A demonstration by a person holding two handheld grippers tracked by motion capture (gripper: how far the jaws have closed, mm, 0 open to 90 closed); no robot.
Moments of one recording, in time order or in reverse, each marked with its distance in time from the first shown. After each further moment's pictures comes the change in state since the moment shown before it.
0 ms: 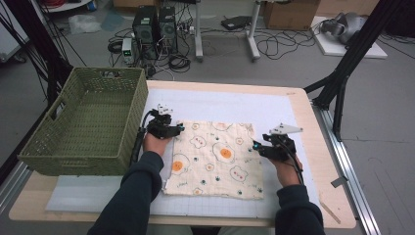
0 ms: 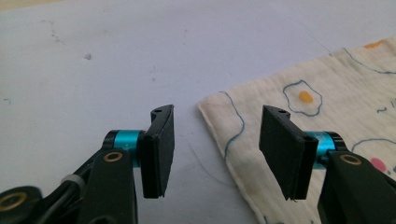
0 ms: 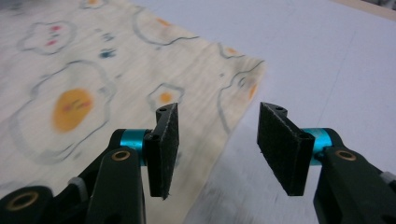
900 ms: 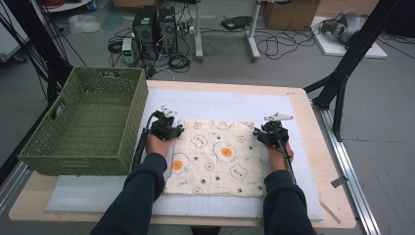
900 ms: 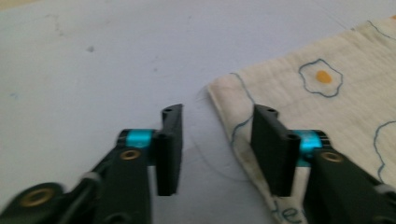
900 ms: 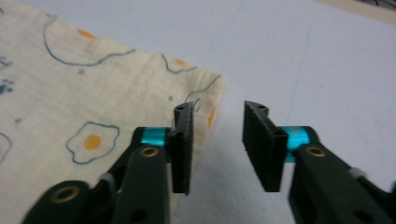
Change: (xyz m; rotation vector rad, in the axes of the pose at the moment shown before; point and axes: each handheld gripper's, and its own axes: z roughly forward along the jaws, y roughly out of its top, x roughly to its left) left arm -0.005 -0.001 0.000 0.040 0.065 0.019; right arm -0.020 0.014 0.035 0.015 -0.141 0.068
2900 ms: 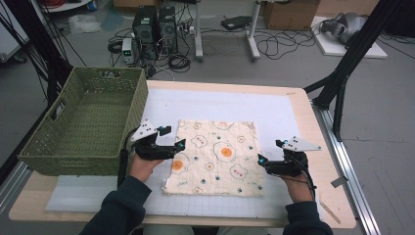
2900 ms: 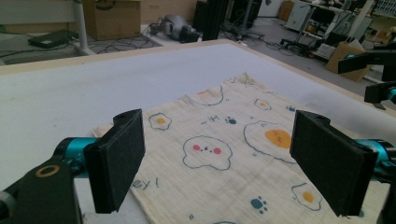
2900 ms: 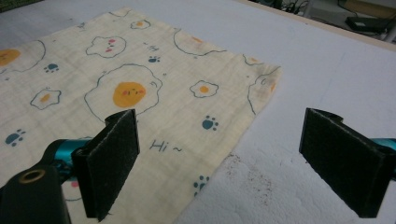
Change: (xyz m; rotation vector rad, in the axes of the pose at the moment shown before) left arm -0.012 -0.034 -0.084 -0.375 -0.434 0.011; right arm 0.016 -0.050 -0.091 -0.164 0.198 -0.089
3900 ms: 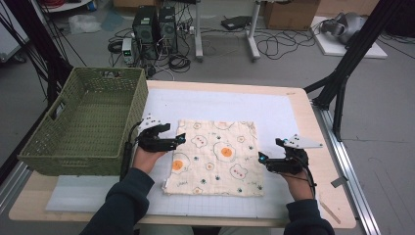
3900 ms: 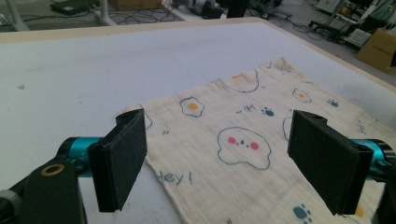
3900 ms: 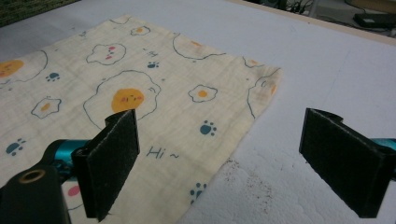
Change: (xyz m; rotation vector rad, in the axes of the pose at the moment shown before) left arm 0.019 0.006 0.025 0.092 0.095 -0.057; right arm -0.008 0.000 0.005 -0.013 0.031 0.036
